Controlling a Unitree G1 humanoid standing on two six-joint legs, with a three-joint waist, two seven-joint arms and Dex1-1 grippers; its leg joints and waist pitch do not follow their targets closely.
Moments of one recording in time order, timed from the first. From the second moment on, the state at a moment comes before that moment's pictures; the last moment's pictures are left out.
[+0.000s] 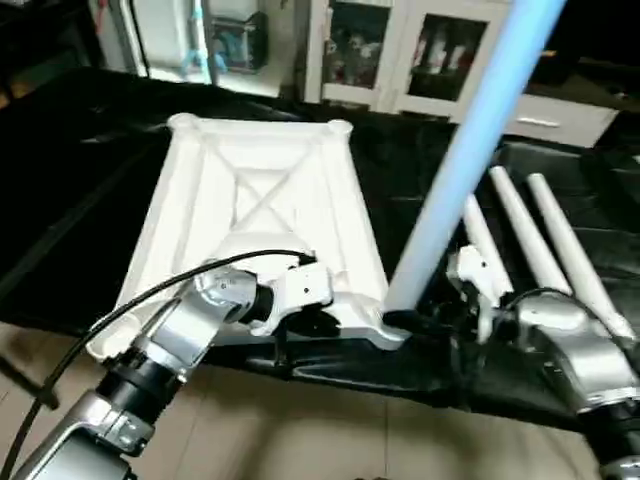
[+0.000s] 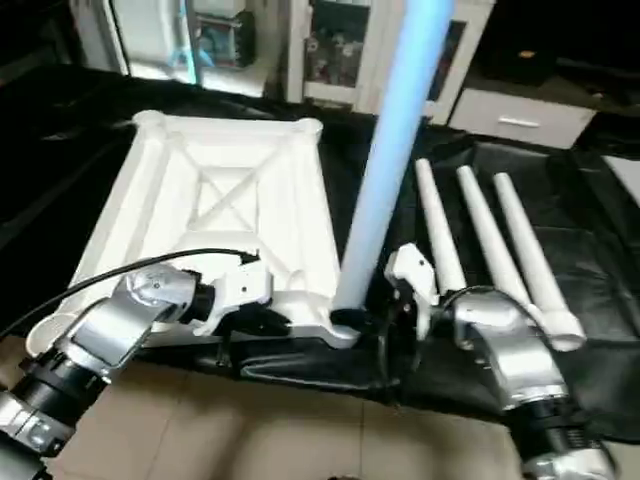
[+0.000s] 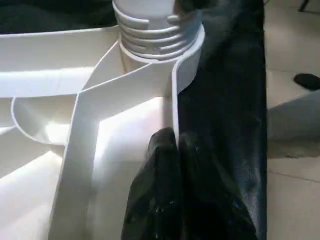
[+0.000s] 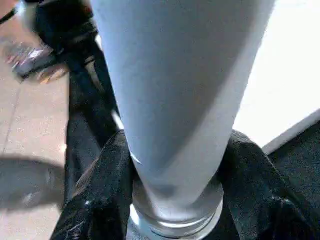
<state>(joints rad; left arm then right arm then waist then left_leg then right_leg) -0.53 0.39 -0.44 0.25 0.06 0.31 -1.14 -0.33 -0.46 0.12 0.33 0.29 0.19 1.09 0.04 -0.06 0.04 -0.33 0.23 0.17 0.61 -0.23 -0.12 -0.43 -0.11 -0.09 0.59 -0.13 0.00</state>
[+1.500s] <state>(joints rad) -0.68 0.20 -0.33 0.60 0.12 0.20 -0.76 -0.34 -0.24 0.01 0.29 0.29 0.24 0.62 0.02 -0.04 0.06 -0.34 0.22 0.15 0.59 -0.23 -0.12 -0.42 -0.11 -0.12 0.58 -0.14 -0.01</state>
